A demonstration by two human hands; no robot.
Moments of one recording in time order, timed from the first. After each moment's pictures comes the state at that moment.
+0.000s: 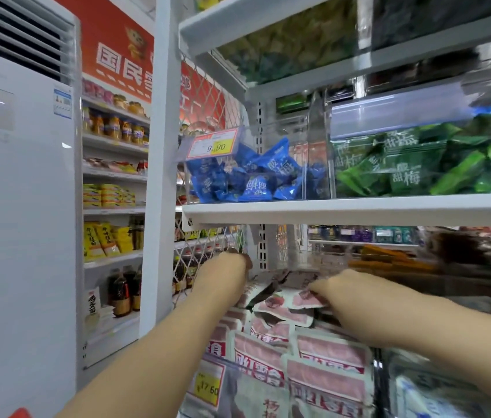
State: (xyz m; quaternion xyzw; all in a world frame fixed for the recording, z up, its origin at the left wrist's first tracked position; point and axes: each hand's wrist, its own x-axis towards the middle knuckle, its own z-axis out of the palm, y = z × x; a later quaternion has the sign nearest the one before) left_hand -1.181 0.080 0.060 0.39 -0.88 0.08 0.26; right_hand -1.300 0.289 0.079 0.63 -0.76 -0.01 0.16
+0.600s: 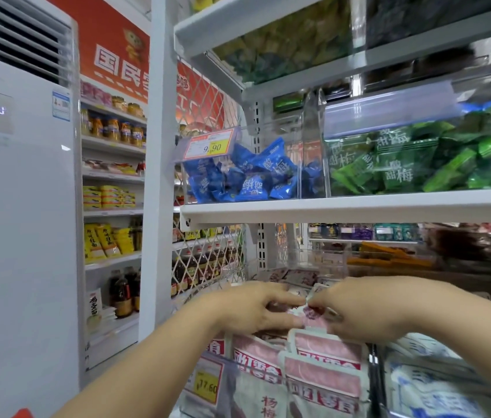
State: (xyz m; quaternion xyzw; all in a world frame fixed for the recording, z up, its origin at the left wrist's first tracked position) left_hand -1.163 0.149 0.065 0.18 -0.97 -0.13 0.05; right_hand -1.300 0.294 0.089 0.64 -0.76 -0.11 0.03
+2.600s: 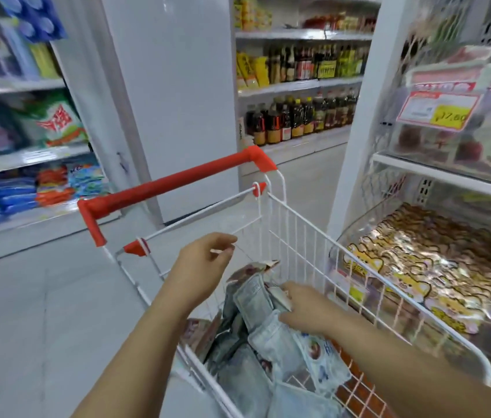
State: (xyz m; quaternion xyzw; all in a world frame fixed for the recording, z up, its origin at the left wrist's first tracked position) left_hand -0.812 0.243 -0.201 0.59 -0.69 -0.26 0.34; right_hand -1.039 0.227 -0.303 0.71 -0.64 0.02 -0.29
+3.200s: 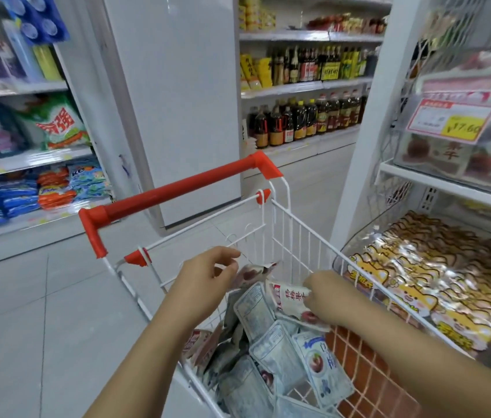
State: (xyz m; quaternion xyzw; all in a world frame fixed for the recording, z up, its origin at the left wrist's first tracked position) left_hand -0.810 0.249 -0.201 0.59 -0.68 -0.28 0.33; right_hand -1.052 0.218 -0.257 0.72 -0.68 -0.01 -0.16
